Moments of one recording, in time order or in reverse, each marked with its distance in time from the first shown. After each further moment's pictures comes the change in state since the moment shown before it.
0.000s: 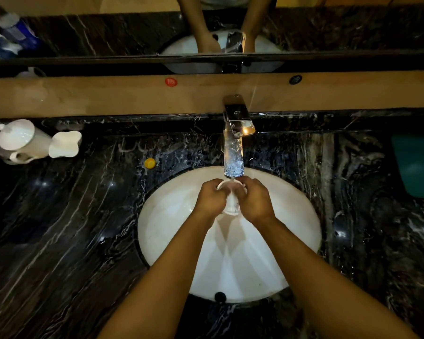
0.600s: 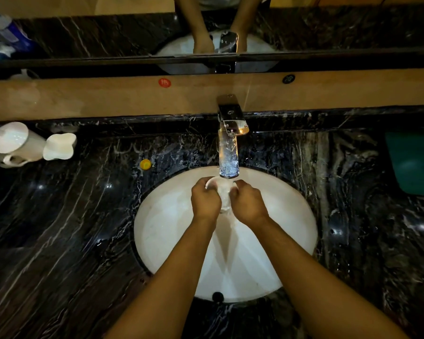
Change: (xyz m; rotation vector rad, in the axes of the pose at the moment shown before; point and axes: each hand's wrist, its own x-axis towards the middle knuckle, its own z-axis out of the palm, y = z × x) left_hand 0.000 -0.009 0.010 -0.170 0.279 0.048; right_hand -0.009 -0.015 -0.002 -0.084 -0.094 0.104
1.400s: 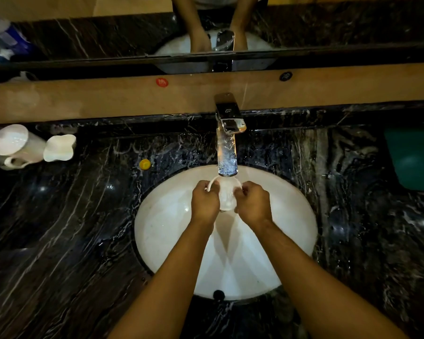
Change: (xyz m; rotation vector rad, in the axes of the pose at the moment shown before) left_hand -0.006 -0.001 -0.006 0.086 -0.060 -0.058; right_hand -0.005 0.015 0.003 0.149 0.163 0.051
